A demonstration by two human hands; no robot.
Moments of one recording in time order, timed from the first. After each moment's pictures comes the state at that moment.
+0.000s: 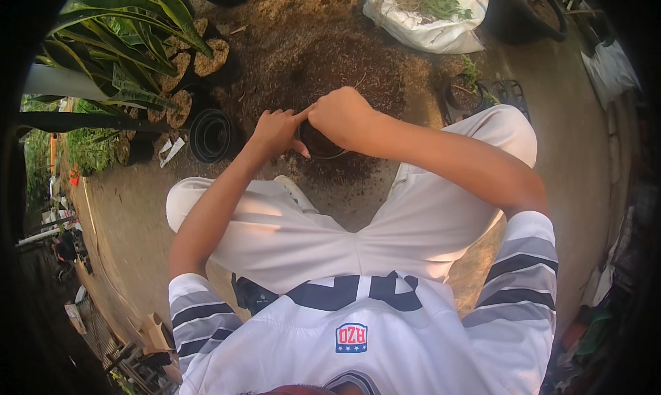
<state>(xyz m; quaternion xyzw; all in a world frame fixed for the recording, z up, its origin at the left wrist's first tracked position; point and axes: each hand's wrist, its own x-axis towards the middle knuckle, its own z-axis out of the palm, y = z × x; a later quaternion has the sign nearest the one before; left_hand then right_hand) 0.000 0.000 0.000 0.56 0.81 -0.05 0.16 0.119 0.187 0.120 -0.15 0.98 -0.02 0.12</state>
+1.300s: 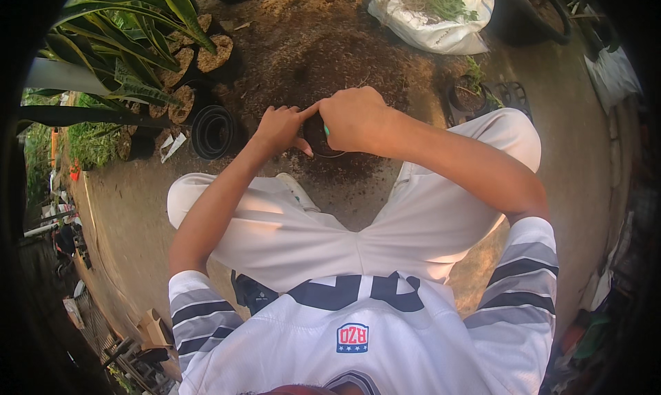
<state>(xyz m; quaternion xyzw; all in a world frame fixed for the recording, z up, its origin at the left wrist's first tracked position) 0.000 0.003 0.004 0.56 0.81 -0.04 0.16 0.123 0.185 0.153 -0.01 0.96 -0.15 0.23</state>
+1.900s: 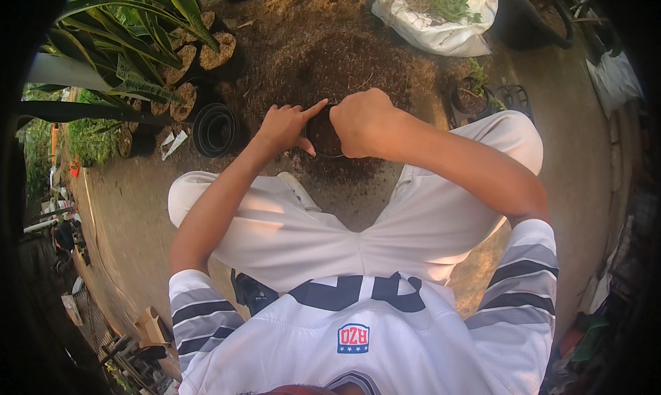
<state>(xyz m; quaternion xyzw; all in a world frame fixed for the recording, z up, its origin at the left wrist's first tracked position) 0.003 0.007 0.015 0.54 0.81 -0.05 0.20 0.125 0.185 0.165 -0.05 0.95 -0.07 0.30</state>
